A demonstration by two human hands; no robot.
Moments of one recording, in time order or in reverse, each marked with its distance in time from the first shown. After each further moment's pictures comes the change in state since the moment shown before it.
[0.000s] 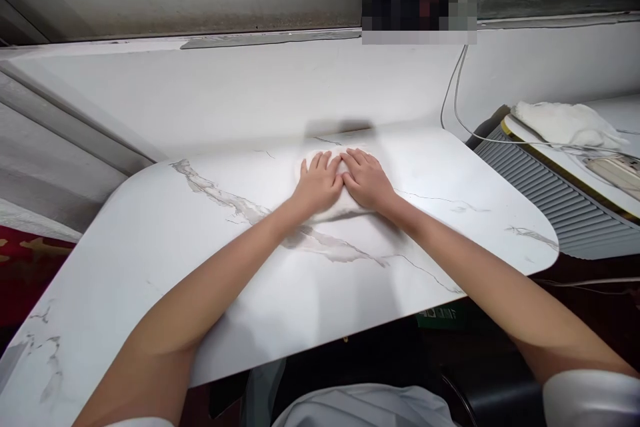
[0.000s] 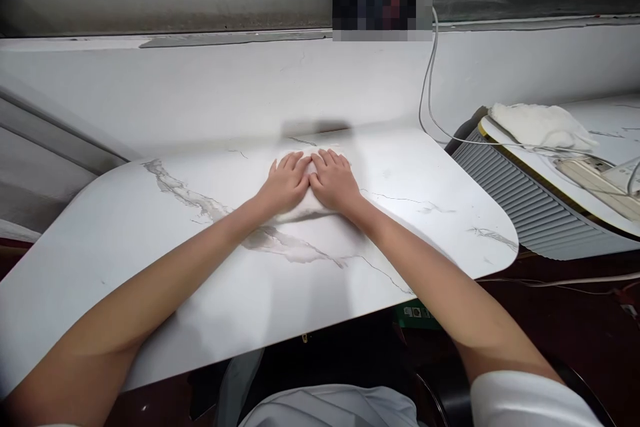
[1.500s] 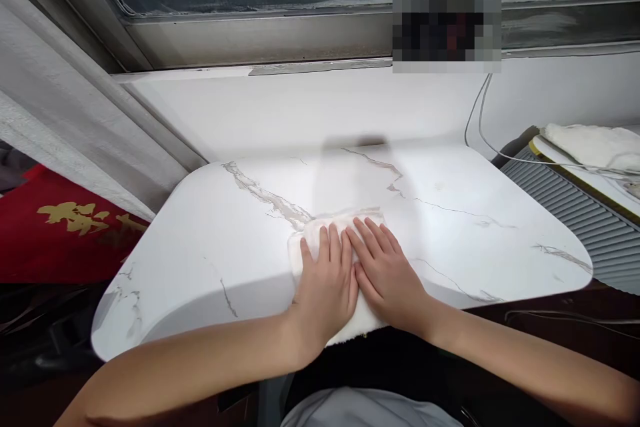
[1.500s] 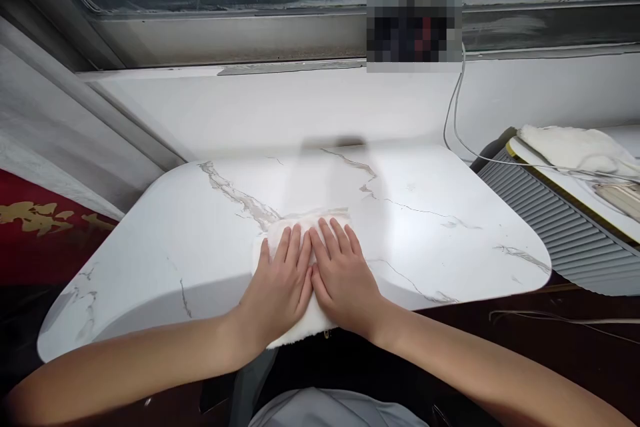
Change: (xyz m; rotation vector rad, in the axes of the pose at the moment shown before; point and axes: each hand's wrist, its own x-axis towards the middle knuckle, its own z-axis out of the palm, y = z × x) left_hand -0.173 0.036 -0.004 0.396 0.015 0.048; right_hand -0.142 -0.075 -0.008 -0.056 -0.025 -0.289
